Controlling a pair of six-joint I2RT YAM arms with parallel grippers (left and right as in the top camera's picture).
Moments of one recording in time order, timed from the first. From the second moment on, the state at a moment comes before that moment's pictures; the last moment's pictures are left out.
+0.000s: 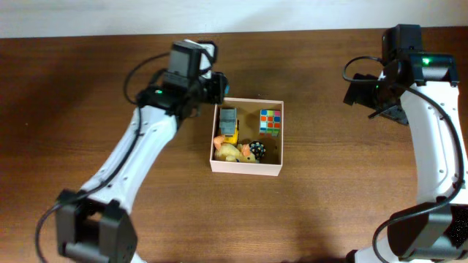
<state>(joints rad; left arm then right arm) -0.36 1.75 1.47 -0.50 0.17 -0.26 -0.08 1.73 1.75 -1.32 0.11 0.37</state>
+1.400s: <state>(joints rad) -0.51 1.83 1.48 -0.58 0.23 -0.24 -0.08 1.73 1.75 -1.32 0.11 0.37</state>
